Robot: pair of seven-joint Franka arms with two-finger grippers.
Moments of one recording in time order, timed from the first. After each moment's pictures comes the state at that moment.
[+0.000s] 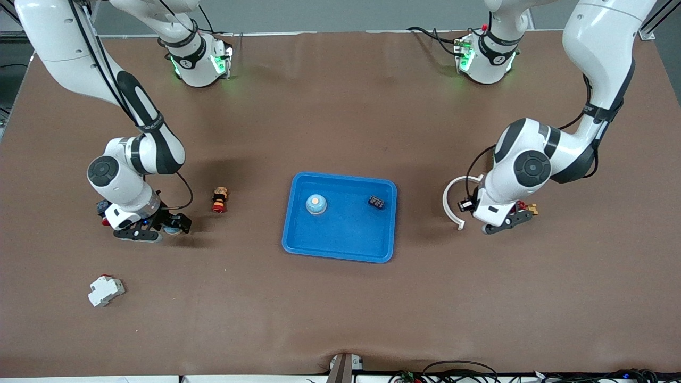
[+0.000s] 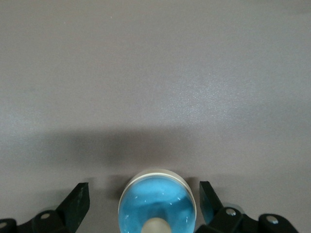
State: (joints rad) left arm 0.22 0.44 -0.56 -1.94 0.26 2.18 -0.85; right arm -0.04 0.51 0.03 -2.14 -0.07 2.81 0.14
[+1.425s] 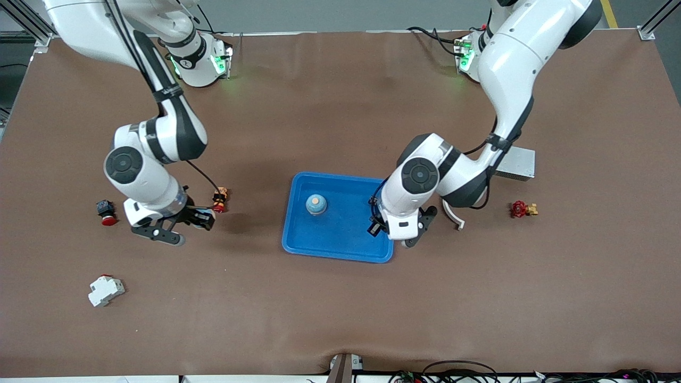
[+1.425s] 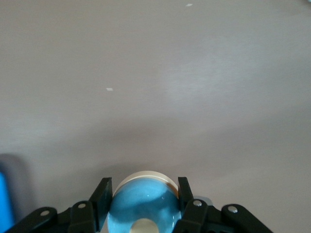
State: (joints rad) left arm -0.29 0.77 -0.40 -1.43 0.21 2.24 -1.60; right arm 0.20 0.37 0.04 -1.93 -0.06 2.38 0.57
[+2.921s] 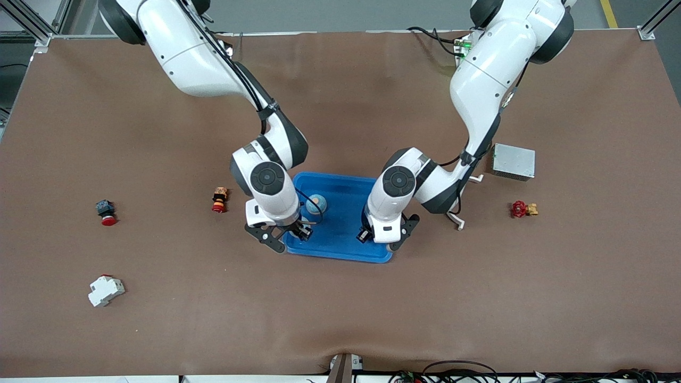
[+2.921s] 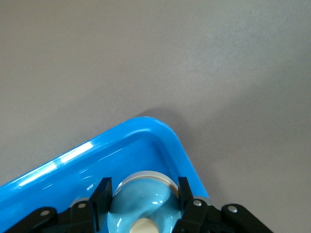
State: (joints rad) left arm -0.41 0.89 -0.27 -1.42 0.21 2.44 -1.60; right arm 0.55 0.79 0.02 -1.43 -0.09 2.29 1.21
